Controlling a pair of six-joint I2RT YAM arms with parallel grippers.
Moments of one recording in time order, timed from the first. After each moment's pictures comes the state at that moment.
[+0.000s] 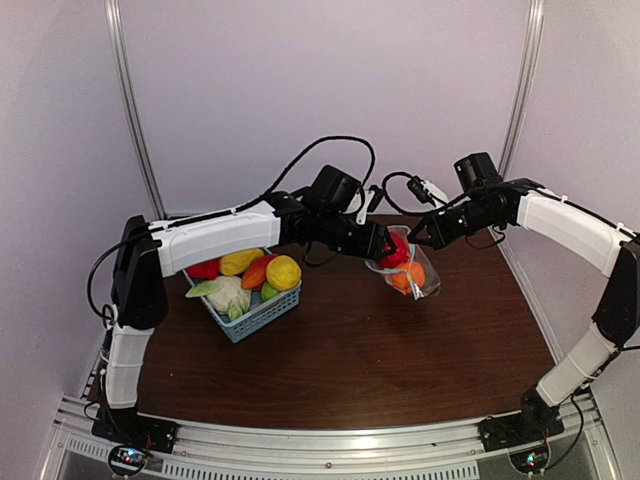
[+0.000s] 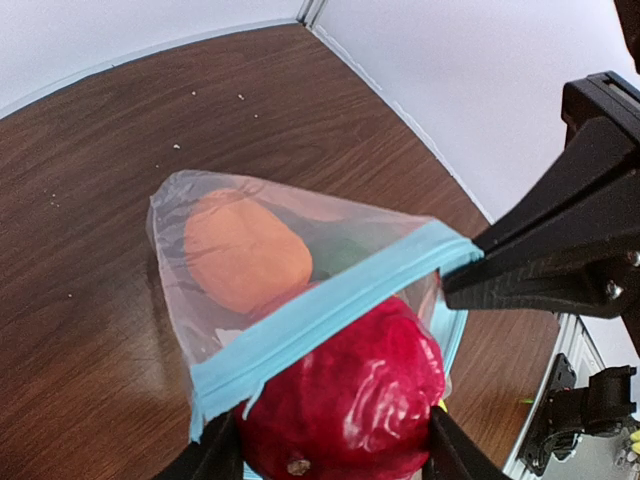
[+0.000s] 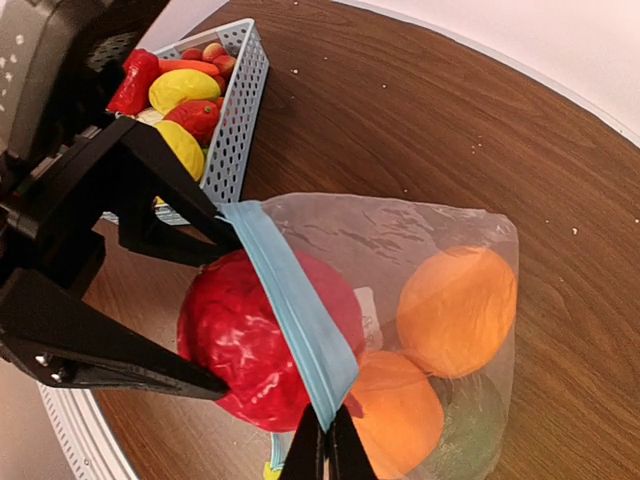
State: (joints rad) left arm -0.94 2.18 2.01 -0.44 0.18 -0.42; right arm 0.37 1.54 1.37 -0.66 -0.46 -0.12
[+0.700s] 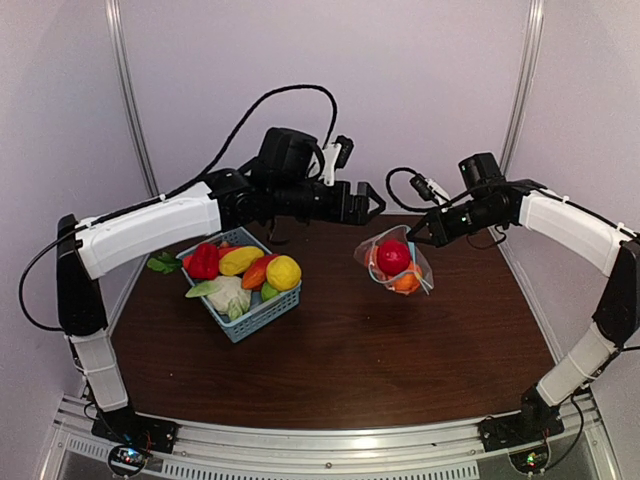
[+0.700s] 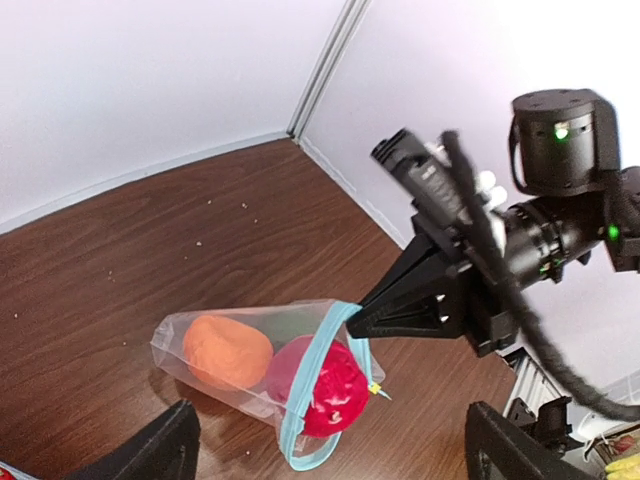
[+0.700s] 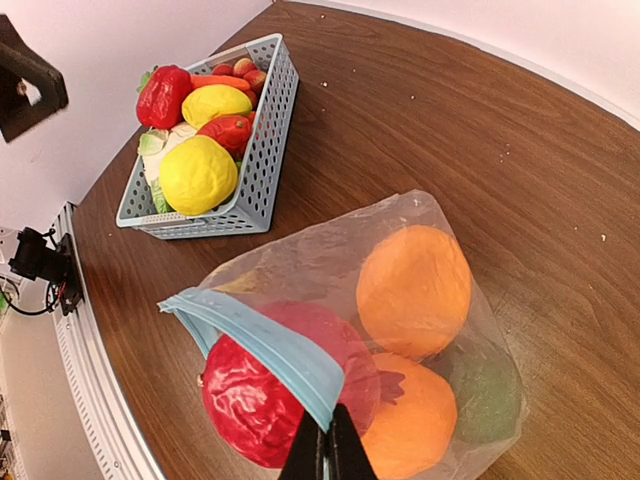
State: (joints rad) left arm -0.94 1.86 1.81 -0.33 0.08 -0.41; right arm 0.33 1.54 1.36 -0.64 -0.59 -0.09
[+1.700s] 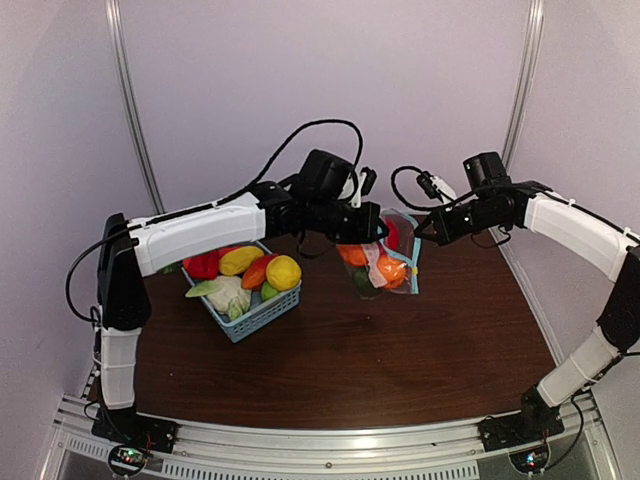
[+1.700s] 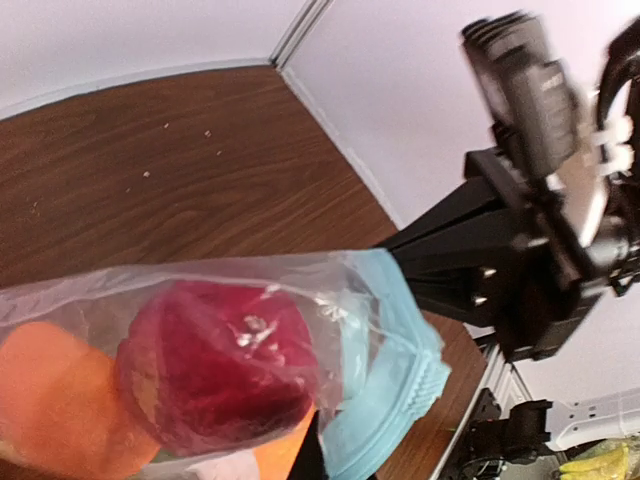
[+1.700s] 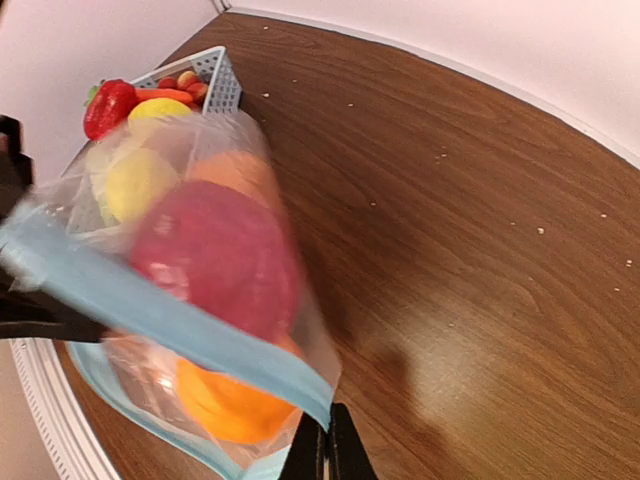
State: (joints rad) left arm -0.95 2.09 1.96 -0.38 0.17 -0.58; right arm 0.33 1.50 1.33 -0.61 -0.46 -0.08
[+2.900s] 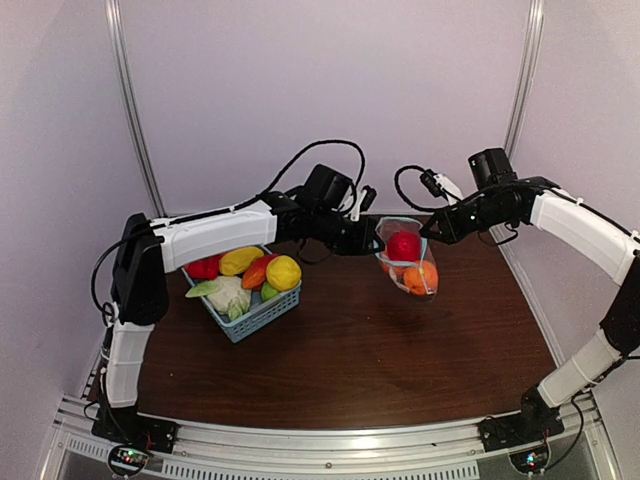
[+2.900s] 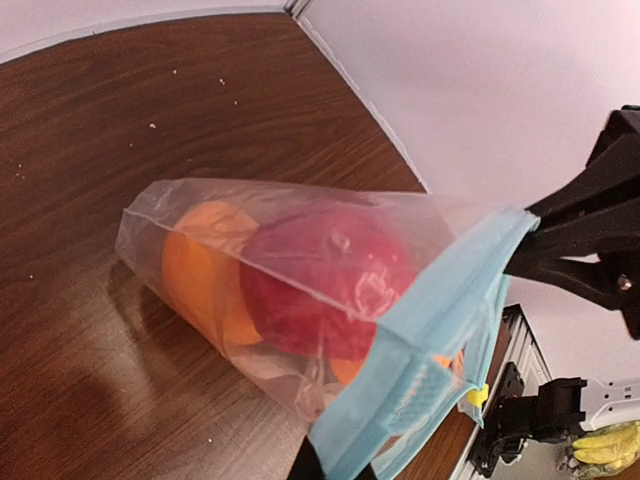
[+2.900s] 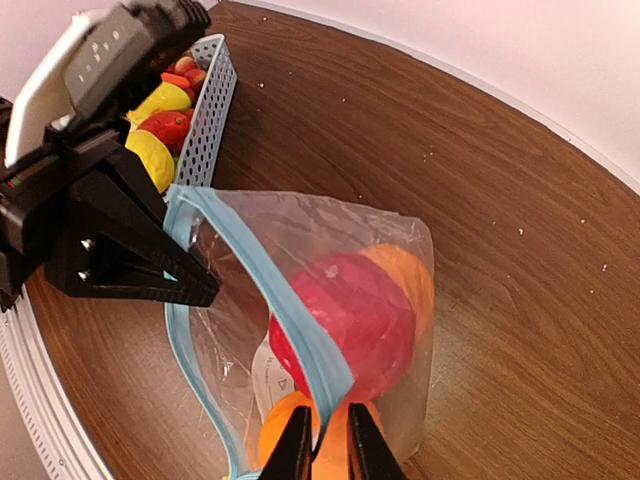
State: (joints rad) left arm -0.90 2.18 2.00 -0.39 0.32 -0.54; right arm 0.32 1.48 1.36 -0.68 -0.42 -0.15
